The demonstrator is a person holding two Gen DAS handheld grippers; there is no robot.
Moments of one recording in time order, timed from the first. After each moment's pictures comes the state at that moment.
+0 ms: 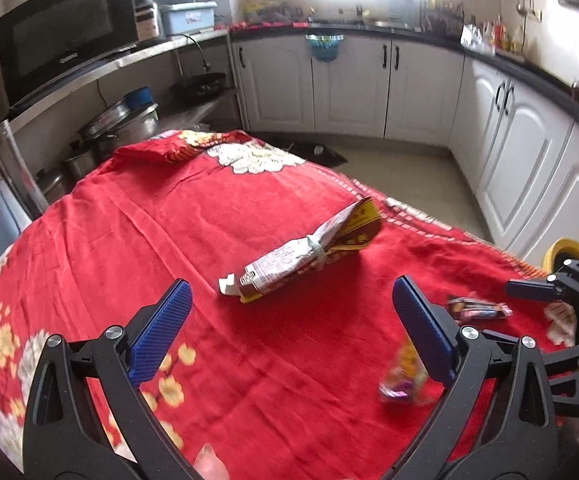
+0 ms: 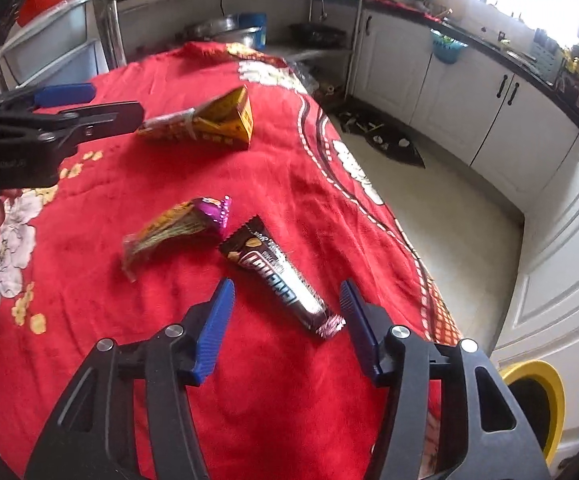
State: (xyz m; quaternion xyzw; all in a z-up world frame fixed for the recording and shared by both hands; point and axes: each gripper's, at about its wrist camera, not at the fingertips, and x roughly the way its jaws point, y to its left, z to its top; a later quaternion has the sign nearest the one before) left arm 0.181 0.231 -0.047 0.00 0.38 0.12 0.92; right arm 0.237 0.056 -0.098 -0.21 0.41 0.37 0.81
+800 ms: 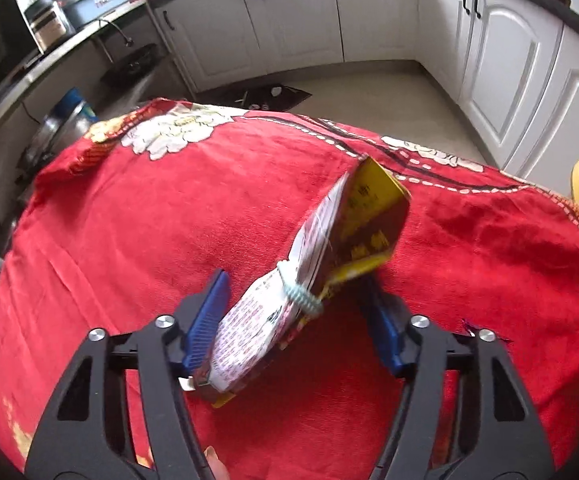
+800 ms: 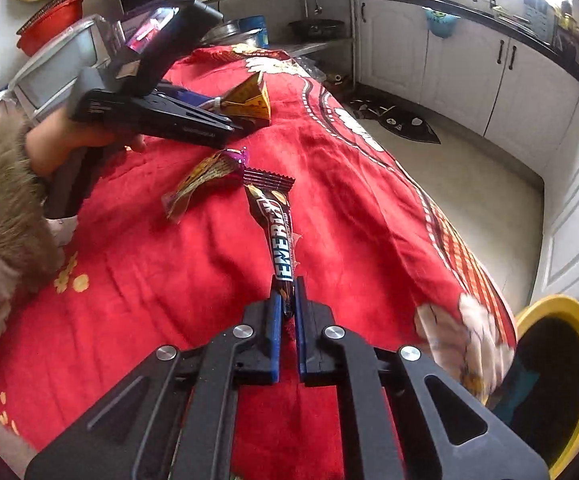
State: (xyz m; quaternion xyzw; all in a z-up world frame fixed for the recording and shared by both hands) left arm 0.261 0.230 -0.101 0.08 0.49 0.04 0.87; right arm 0.202 0.004 -0.093 -0.14 0.43 0.39 0.80
